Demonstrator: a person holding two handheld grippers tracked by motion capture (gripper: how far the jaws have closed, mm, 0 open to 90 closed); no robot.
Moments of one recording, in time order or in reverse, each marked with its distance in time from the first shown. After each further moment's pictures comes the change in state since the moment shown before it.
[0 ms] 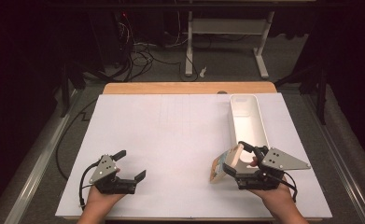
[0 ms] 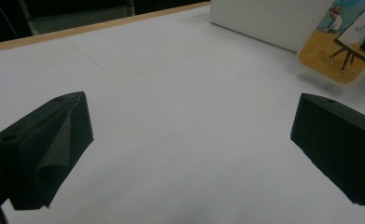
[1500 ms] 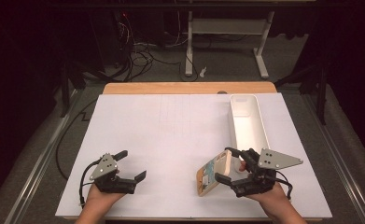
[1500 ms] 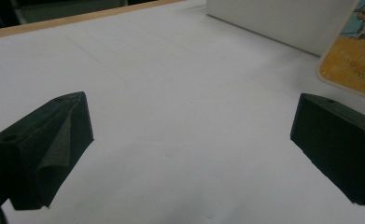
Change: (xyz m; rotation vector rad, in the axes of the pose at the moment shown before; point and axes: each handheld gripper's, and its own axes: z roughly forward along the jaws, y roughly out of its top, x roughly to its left) left arm 0.005 0.001 0.001 0.029 -0.030 -0.015; right arm 0.007 0.002 0.010 -0.029 0.265 0.072
